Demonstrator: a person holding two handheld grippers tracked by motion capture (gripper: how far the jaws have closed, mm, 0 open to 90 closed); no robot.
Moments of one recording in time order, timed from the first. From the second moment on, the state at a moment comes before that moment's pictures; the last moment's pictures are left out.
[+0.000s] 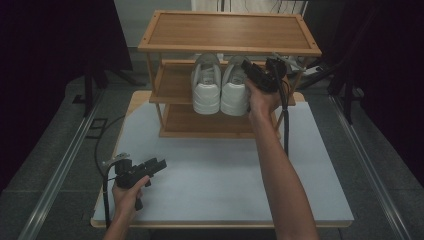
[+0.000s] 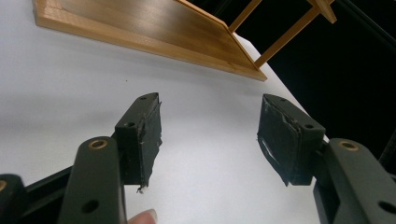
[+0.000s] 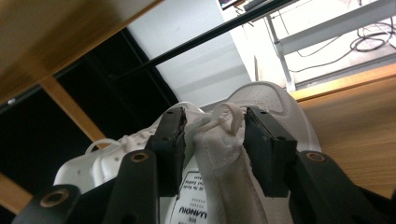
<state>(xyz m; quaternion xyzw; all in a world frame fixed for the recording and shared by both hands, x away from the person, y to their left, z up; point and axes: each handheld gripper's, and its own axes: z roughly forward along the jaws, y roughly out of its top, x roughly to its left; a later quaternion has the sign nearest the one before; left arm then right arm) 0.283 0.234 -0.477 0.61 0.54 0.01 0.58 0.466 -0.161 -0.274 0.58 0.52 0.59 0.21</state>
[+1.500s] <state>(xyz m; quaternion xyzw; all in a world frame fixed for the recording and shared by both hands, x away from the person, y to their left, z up) 0.278 0.224 -0.472 0.63 0.53 0.01 0.57 0.303 -0.240 -0.359 0.42 0.65 0.60 0.20</state>
